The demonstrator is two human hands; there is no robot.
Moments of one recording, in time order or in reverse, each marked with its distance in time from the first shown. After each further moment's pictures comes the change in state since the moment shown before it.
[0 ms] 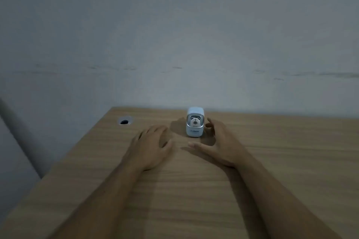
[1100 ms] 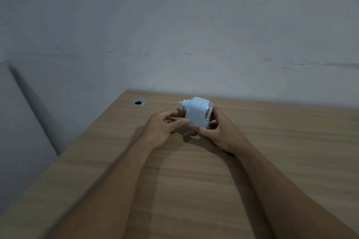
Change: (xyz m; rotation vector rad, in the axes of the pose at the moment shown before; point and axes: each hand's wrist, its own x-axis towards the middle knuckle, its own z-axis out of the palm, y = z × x) left_hand -0.043 0.018 -0.015 -1.127 -0.029 -0.100; right_hand -0.038 -0.032 0.009 0.349 0.008 -0.092
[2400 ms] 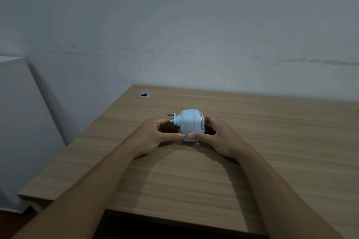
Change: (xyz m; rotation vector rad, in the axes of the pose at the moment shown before) left_hand -0.102 0.004 -0.028 0.136 -0.238 0.036; right_hand -0.090 -0.039 0.003 0.058 -0.164 0.021
